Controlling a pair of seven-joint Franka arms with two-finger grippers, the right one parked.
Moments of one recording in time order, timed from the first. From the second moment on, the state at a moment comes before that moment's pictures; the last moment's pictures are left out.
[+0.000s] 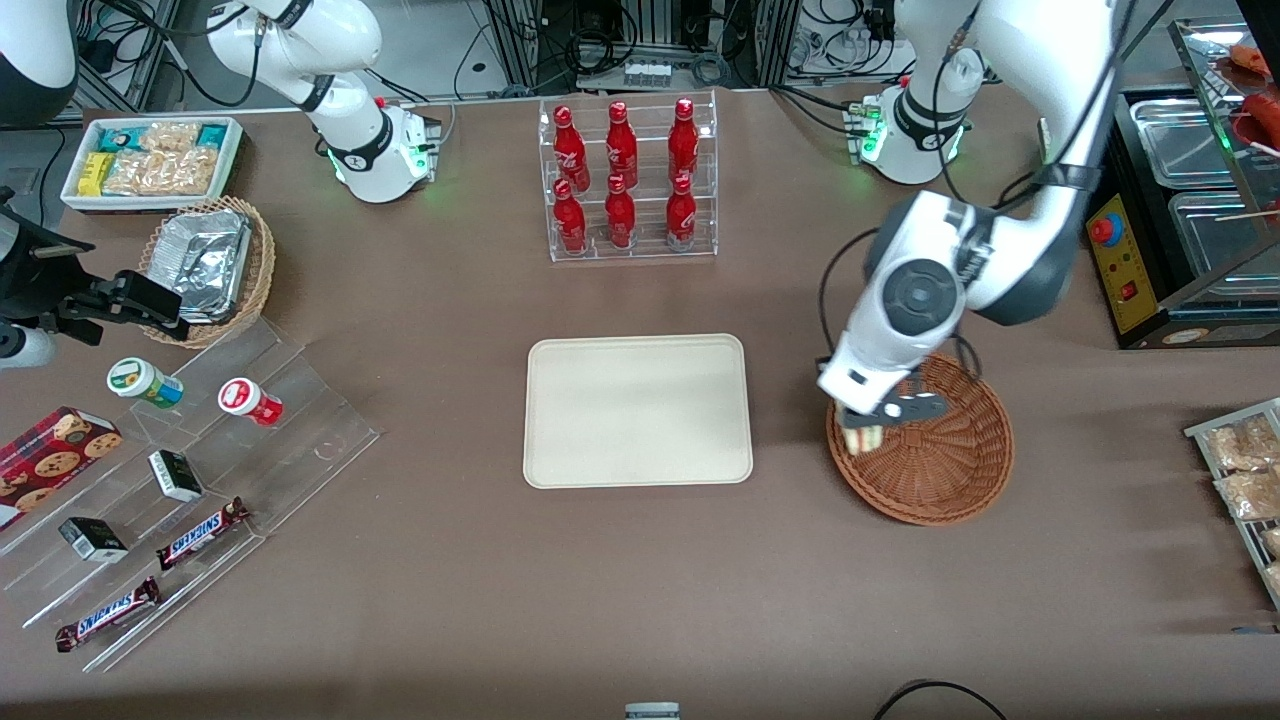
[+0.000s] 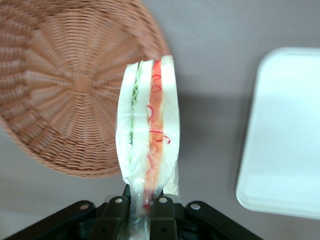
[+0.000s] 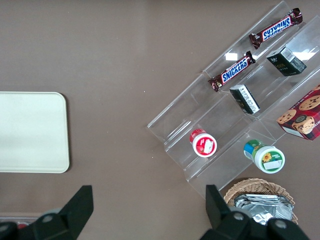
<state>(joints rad) -0.31 0.30 -0.17 -1.86 0.09 1.97 -0.55</state>
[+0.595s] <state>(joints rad) -0.51 0.51 -0.20 -1.69 0.05 2.03 -0.53</state>
